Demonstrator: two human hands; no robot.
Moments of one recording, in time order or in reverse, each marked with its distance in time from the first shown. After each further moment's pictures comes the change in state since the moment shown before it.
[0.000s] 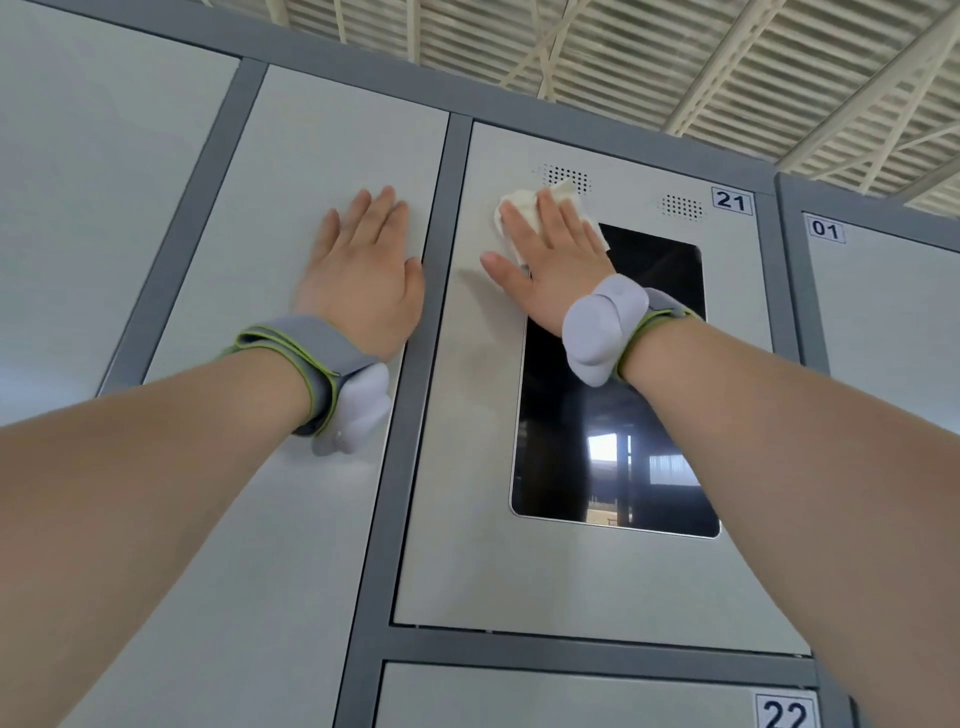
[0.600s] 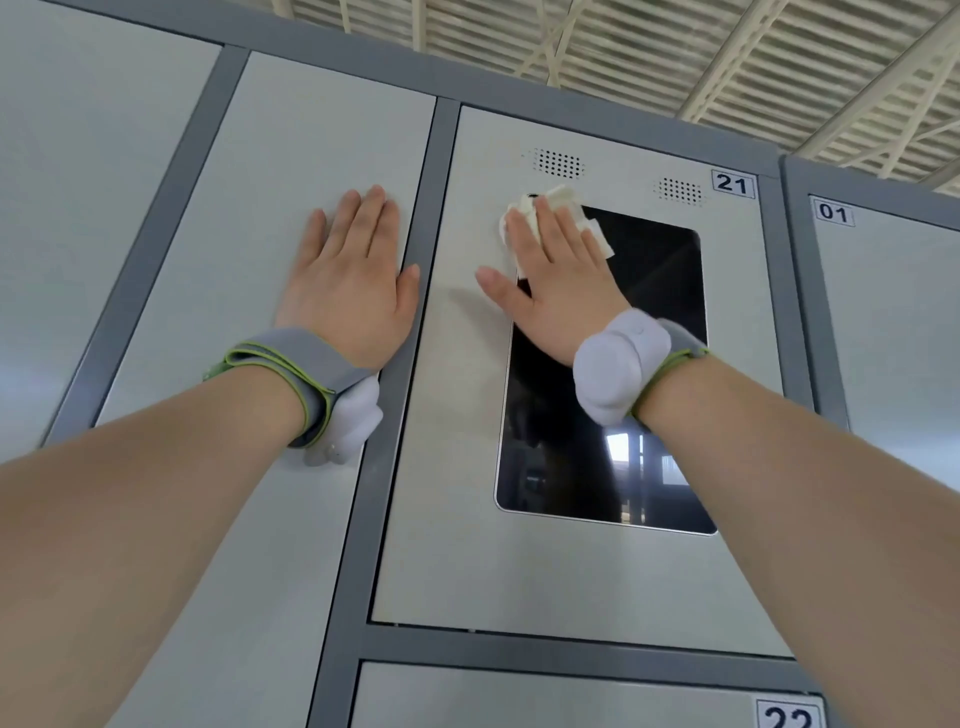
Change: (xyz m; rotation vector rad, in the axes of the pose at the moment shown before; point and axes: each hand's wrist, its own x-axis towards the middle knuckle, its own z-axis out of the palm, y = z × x) left_hand -0.011 0.003 0.011 0.136 0.014 0.036; right_hand -0.023 0.008 0.014 0.037 0.051 -0.058
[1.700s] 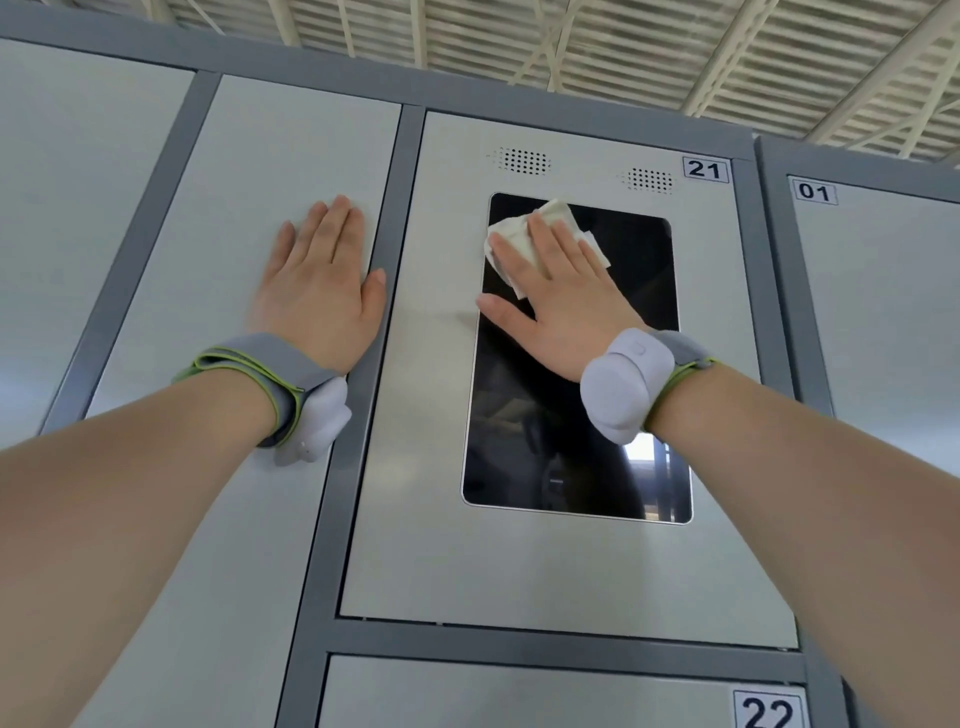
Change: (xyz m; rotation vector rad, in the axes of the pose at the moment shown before) left_hand 0.001 0.003 0.000 0.023 -0.012 -0.025; right_hand -0.024 0.029 -0.006 -0.044 -0.002 -0.062
